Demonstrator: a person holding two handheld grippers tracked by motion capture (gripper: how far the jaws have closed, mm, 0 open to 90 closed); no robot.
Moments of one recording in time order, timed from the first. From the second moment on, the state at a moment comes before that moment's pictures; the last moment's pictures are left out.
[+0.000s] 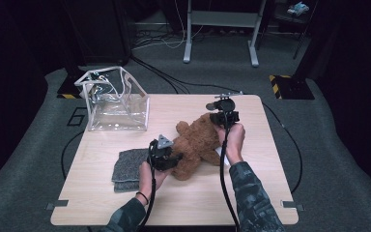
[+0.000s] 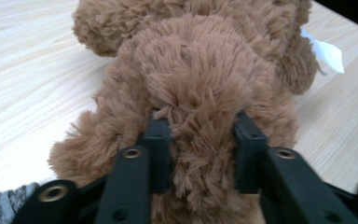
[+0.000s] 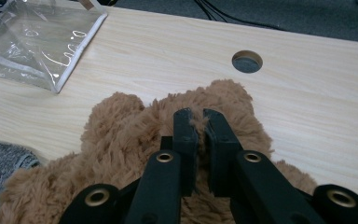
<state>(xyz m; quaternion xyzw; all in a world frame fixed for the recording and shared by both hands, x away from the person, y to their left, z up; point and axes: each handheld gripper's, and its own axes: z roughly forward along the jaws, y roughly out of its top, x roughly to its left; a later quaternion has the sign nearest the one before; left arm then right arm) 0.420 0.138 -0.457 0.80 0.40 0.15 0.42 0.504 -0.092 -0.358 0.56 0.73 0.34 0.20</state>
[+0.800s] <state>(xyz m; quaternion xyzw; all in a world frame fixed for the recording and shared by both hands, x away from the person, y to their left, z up) 0.499 0.167 -0.392 0.82 0.38 0.11 0.41 0.488 -0.100 -0.309 0.54 0.73 0.36 0.22</state>
